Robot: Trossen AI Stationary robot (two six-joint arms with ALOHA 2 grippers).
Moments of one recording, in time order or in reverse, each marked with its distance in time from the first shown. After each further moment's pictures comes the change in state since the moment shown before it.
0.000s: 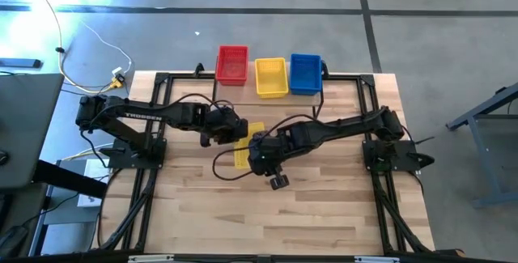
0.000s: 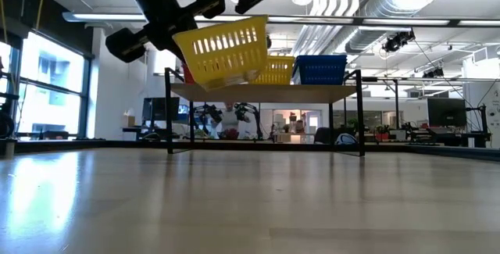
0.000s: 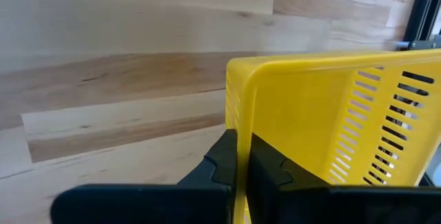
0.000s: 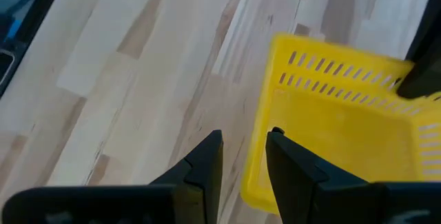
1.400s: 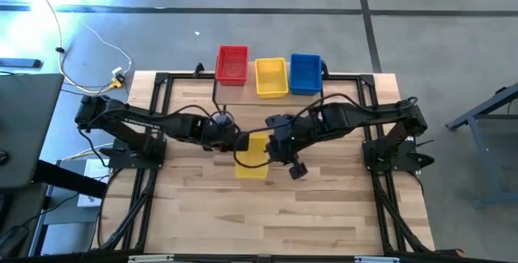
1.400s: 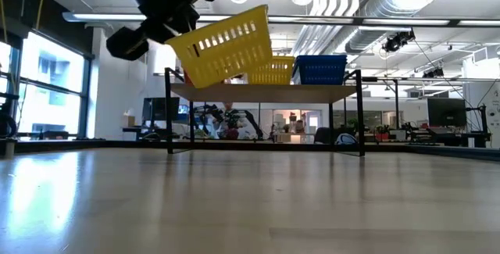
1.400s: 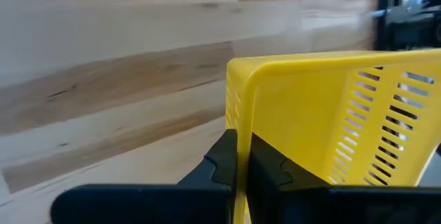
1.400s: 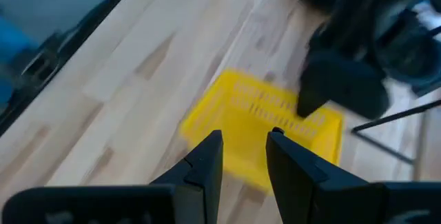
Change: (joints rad) left arm -0.139 0.000 -0.037 0.102 -0.154 0.088; right arm -0.015 -0.222 0.000 -0.040 -0.017 -0.151
